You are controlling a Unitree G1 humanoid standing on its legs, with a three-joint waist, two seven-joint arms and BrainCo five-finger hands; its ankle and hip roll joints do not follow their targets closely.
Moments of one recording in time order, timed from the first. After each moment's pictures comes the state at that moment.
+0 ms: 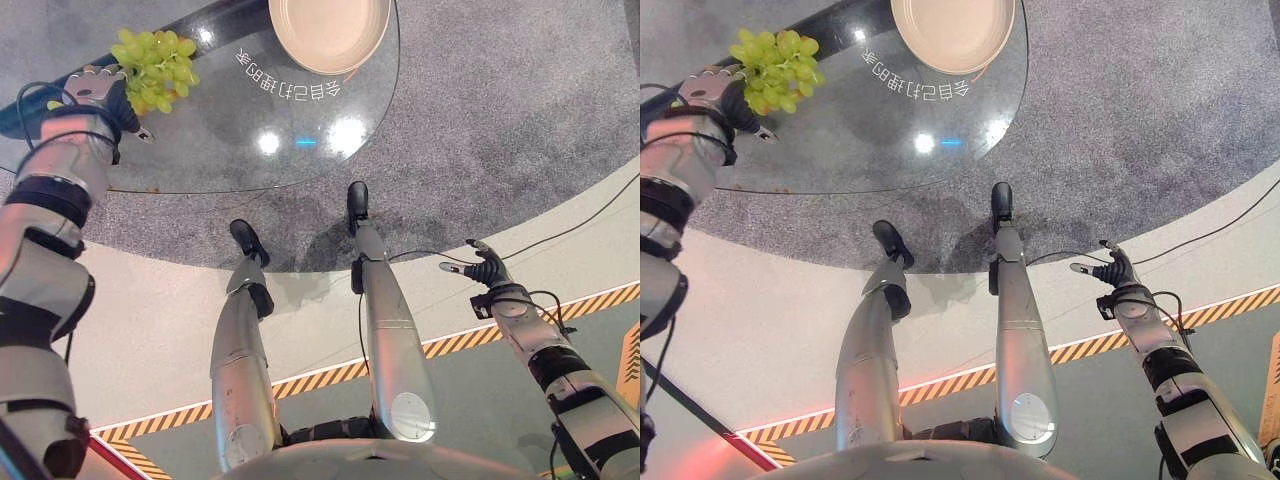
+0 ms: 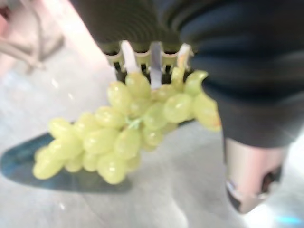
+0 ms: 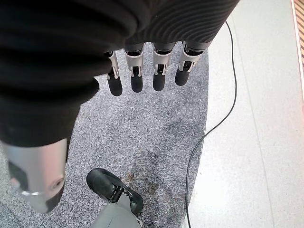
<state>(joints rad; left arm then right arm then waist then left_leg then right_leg) -1.19 0.85 -0.78 1.11 0.49 0.14 0.15 -0.34 -0.62 0.35 0.76 0.17 -0.01 -0.21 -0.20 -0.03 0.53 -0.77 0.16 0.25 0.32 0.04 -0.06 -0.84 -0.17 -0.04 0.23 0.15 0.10</state>
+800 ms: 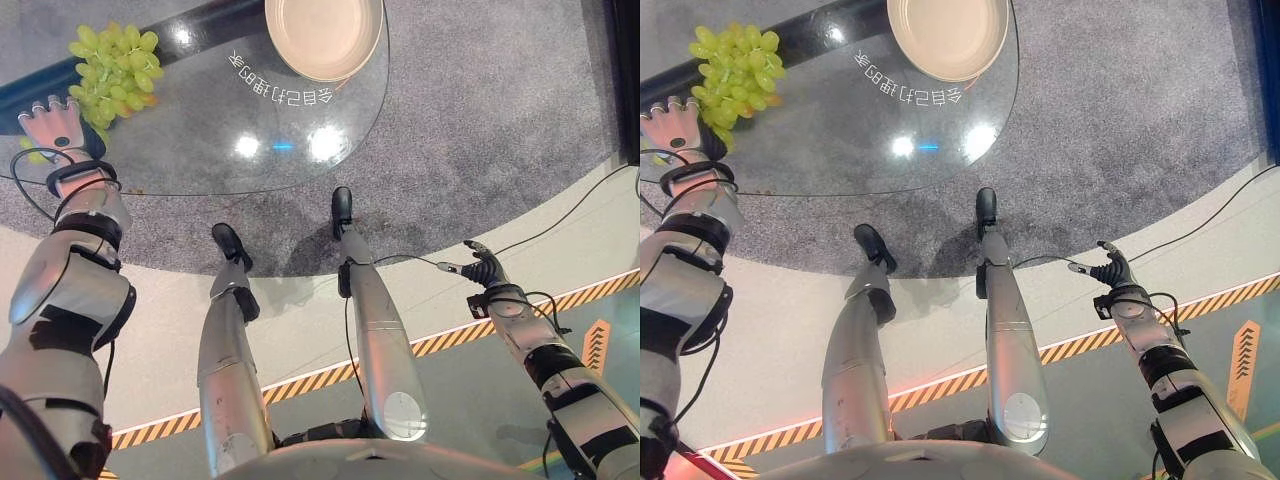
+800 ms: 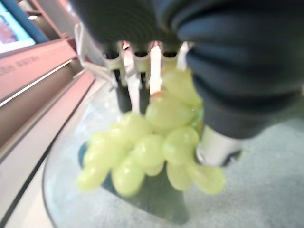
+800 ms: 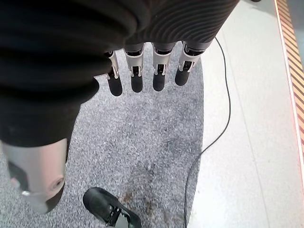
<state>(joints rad) -1.13 0.75 -0.66 1.34 0.47 0.33 0.55 -0.36 -0.60 0.37 0.81 0.21 -0.03 -0.23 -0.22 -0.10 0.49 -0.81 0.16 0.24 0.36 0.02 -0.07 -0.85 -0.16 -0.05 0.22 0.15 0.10</state>
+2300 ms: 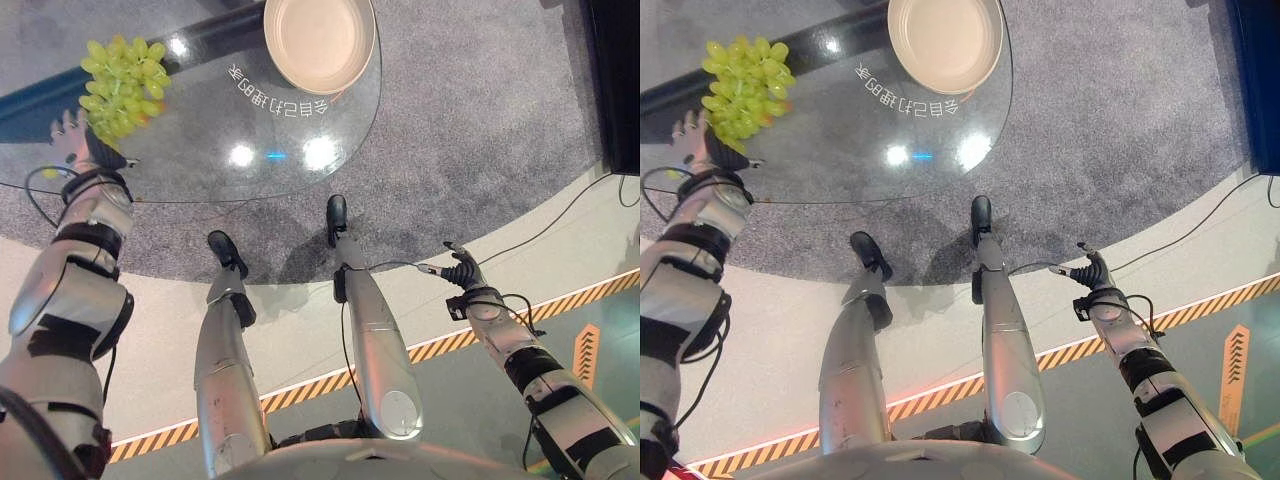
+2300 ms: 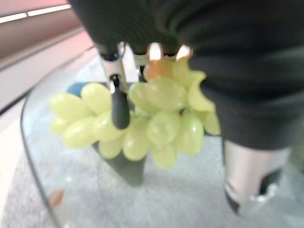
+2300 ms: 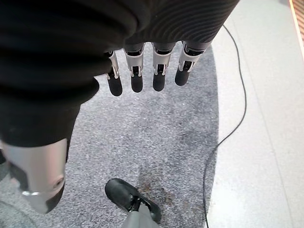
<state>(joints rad) -0.98 0.76 -0.57 1.18 0.15 0.15 0.50 -0.34 -0.53 0.41 0.75 0.20 -0.02 -0.29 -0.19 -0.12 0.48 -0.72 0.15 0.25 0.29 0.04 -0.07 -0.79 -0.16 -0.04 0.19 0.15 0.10</state>
